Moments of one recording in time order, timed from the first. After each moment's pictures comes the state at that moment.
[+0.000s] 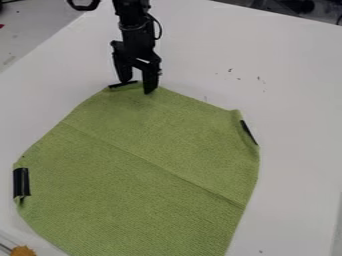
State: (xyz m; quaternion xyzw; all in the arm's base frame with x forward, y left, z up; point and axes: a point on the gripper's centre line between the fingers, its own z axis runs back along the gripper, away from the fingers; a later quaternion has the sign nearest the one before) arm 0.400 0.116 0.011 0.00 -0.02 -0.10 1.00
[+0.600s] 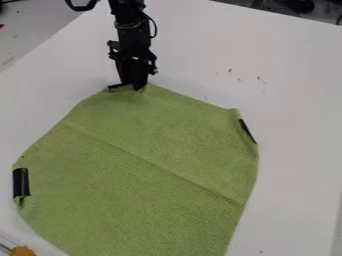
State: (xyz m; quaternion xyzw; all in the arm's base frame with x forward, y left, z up) arm 0.401 0.120 0.009 -0.02 -0.01 -0.09 1.00
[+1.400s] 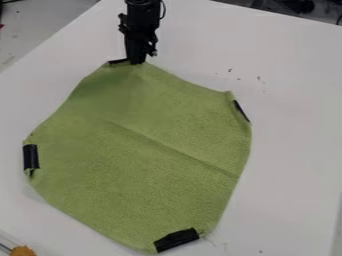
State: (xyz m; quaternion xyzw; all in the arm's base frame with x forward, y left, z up) arm 0.433 0.129 0.037 0.06 0.01 -0.23 0.97
